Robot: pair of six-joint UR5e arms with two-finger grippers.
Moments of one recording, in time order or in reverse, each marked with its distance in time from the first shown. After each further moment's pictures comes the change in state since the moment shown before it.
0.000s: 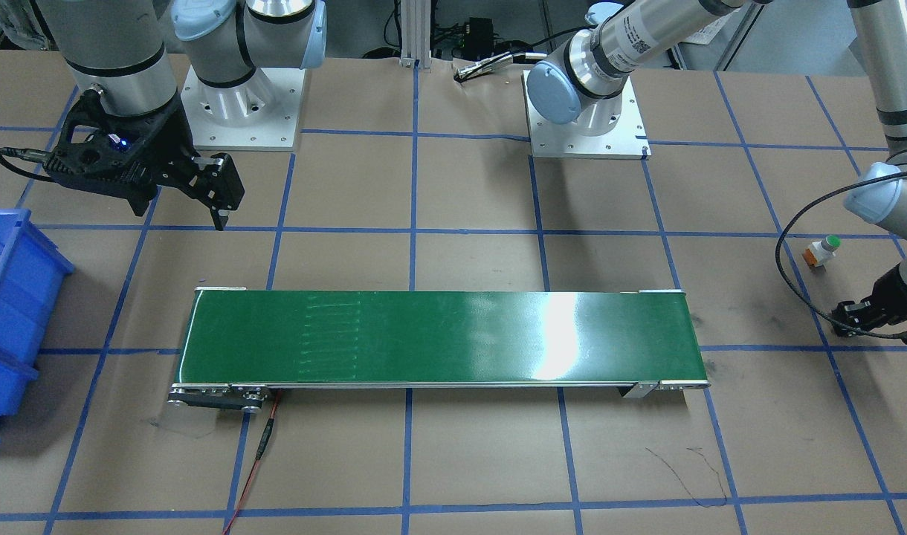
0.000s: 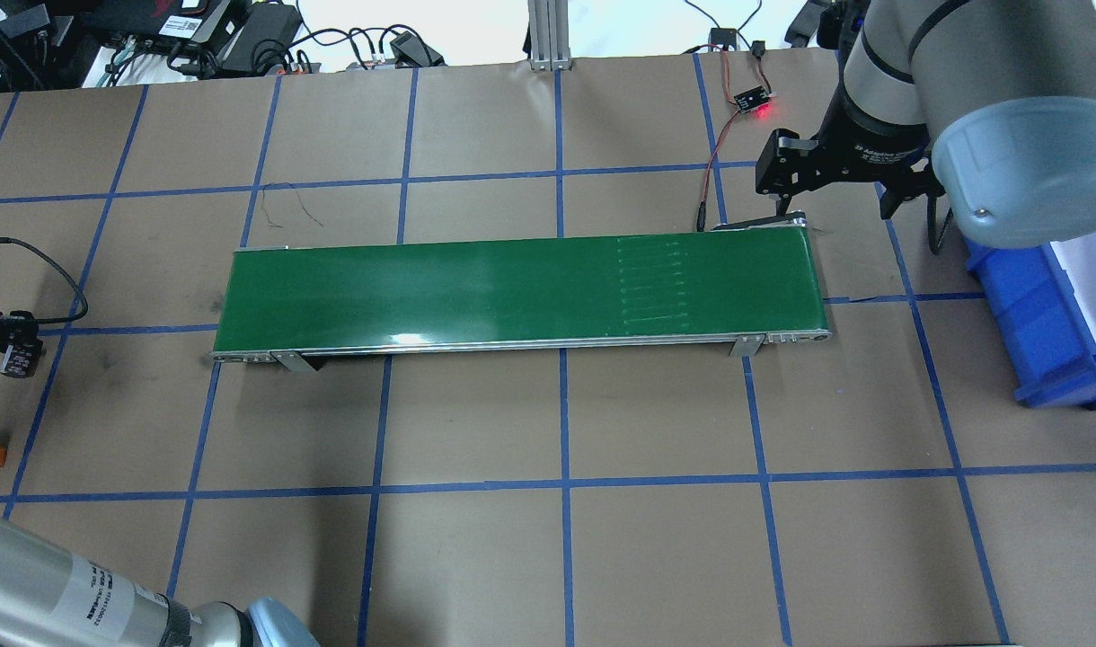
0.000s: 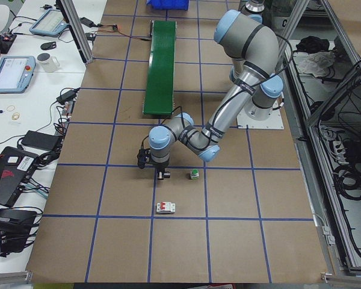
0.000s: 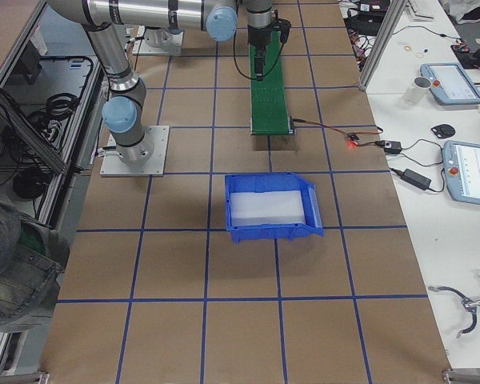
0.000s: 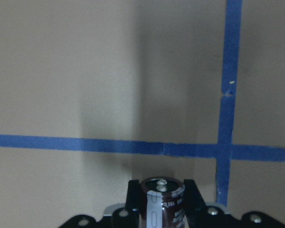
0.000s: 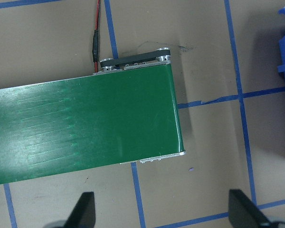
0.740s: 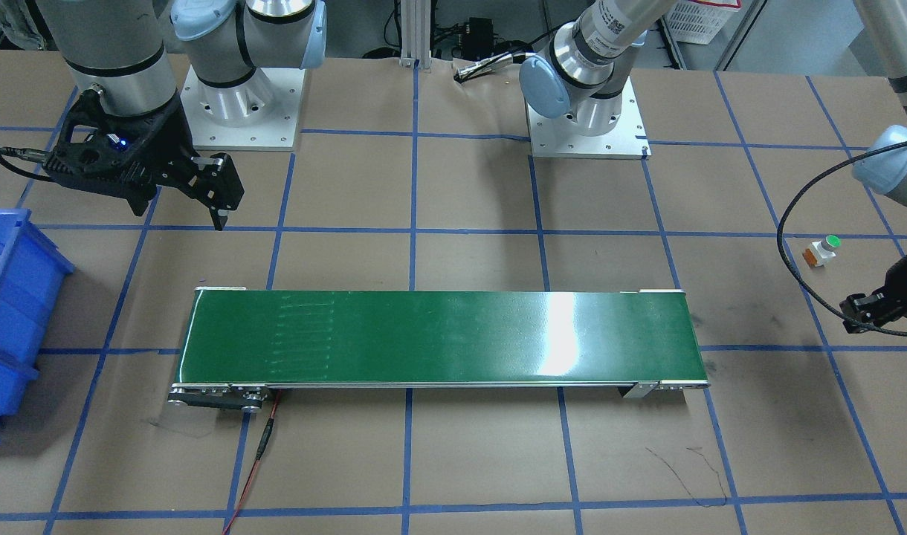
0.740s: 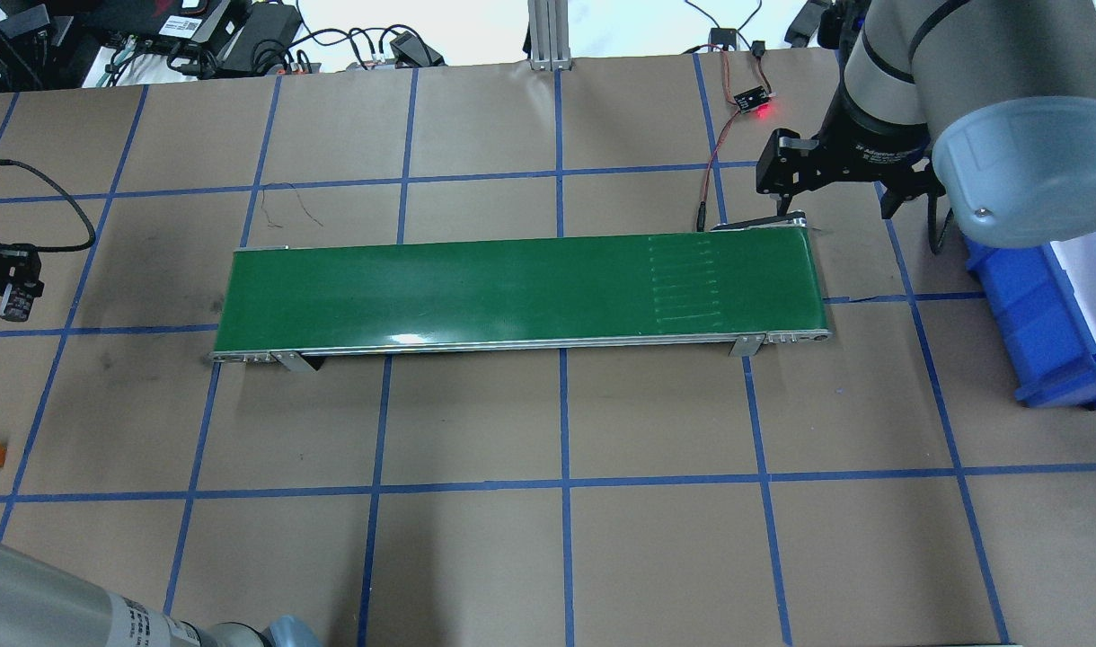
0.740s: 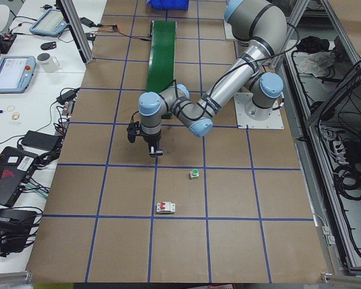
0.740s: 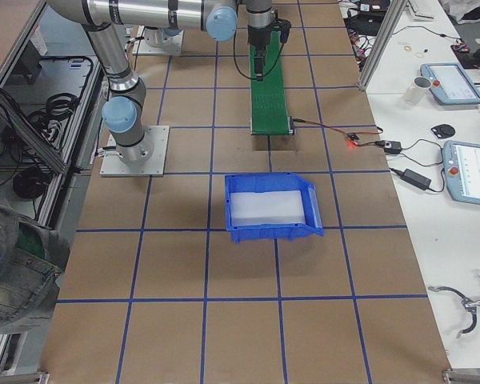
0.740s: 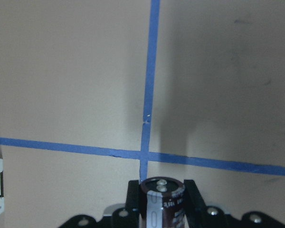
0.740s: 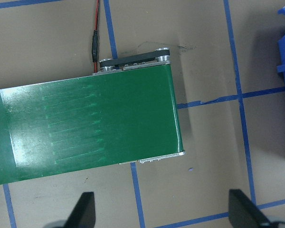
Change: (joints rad) left arm -0.130 0.152 0.046 -0.176 0.033 -0.169; right arm -0.001 0.000 0.000 0.000 -0.001 0.000
